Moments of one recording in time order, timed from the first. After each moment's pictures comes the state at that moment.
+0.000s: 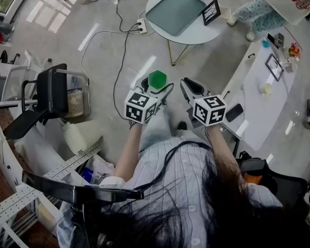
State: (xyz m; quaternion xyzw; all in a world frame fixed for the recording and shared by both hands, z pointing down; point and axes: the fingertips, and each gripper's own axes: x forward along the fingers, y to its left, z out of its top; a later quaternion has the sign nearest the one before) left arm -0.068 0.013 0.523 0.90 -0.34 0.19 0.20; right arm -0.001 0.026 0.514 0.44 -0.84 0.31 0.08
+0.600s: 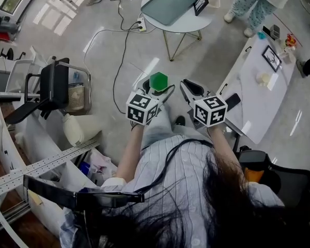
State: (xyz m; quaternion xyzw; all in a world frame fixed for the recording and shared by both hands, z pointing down) left arm -0.025 0.117 0.519 0.90 -0.35 0.20 0.19; right arm 0.036 0.130 0.509 0.42 -0.86 0.29 0.07
